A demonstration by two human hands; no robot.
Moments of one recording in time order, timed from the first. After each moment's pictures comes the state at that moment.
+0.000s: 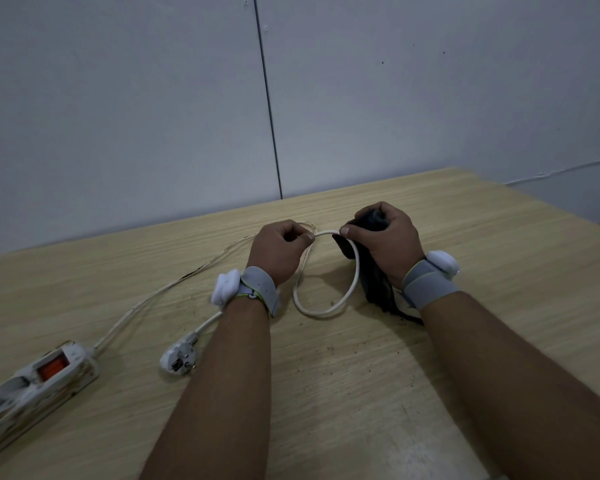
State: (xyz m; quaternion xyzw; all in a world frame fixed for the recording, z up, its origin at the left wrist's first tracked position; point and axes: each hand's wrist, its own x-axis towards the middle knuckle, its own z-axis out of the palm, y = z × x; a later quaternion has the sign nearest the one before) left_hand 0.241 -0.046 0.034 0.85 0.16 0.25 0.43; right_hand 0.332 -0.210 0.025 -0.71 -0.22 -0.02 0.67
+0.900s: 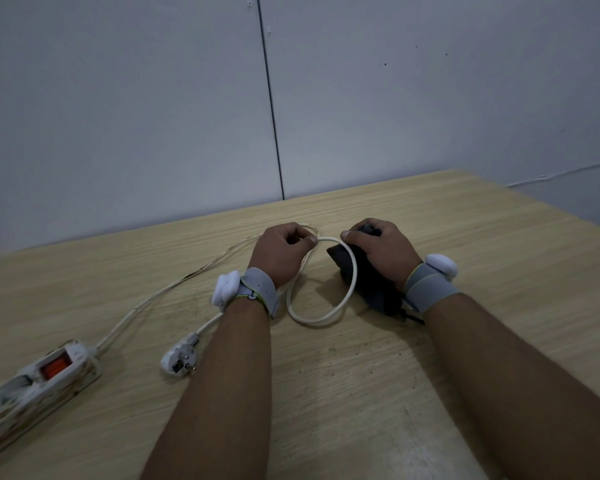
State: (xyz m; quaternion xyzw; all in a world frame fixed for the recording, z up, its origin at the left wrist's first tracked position) left_hand 0.240 -0.044 0.033 0.86 0.15 0.23 0.44; right_hand 0.333 -0.208 0.023 -0.76 -0.22 0.07 0.60
